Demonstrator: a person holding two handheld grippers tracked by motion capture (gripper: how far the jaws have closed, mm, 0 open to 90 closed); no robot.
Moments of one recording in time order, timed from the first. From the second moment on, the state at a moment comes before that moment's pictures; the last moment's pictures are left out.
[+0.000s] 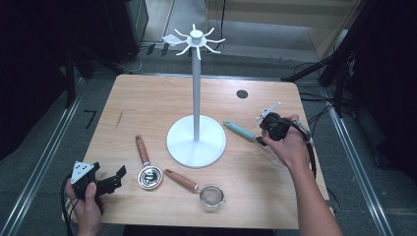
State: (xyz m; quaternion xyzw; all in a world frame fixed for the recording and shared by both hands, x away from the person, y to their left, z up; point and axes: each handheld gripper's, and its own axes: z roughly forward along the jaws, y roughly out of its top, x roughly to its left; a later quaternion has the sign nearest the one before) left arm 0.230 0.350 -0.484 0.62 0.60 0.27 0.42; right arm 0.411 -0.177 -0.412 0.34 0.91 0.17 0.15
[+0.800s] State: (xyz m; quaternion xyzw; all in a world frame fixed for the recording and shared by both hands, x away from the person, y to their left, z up) left arm 0.231 0.350 -0.484 0.62 0.60 0.27 0.42; right arm 0.442 -0.149 -0.421 0.34 0.93 0.10 0.10
